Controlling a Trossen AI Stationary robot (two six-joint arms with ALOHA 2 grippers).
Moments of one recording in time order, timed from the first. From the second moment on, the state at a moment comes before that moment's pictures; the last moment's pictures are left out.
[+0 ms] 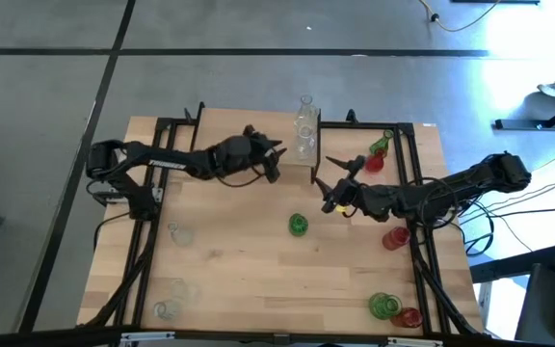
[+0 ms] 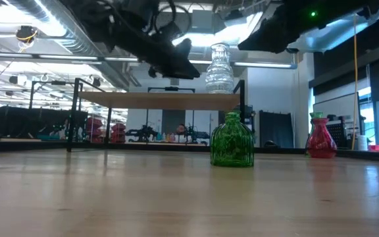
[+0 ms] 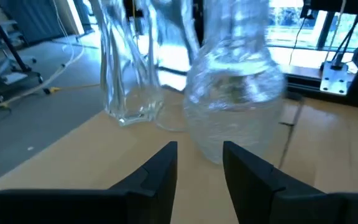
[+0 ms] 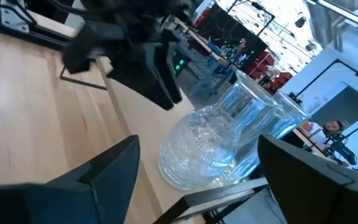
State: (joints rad) left arm 0.27 1.59 0.89 0.44 -0.31 -0.01; right arm 0.22 1.20 0.62 0.42 0.91 -0.48
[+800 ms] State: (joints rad) left arm 0.28 1.65 0.94 0.39 -0.22 -0.02; right arm 0.22 1.20 0.62 0.40 0.88 -0.46
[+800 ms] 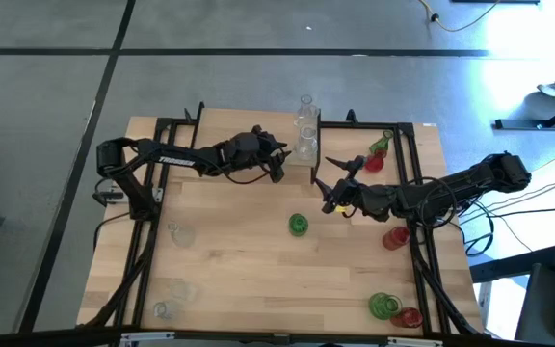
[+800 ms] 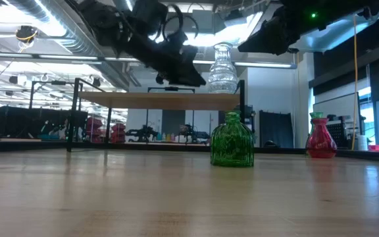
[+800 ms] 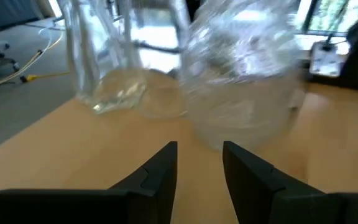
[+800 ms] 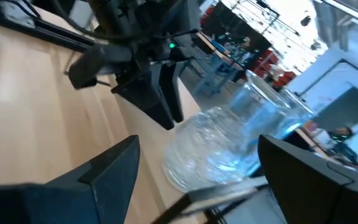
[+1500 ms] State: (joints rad) left arm -0.09 1.53 0.94 0.15 -0.22 -0.02; right arm 0.22 1.20 0.62 0.39 0.74 -0.39
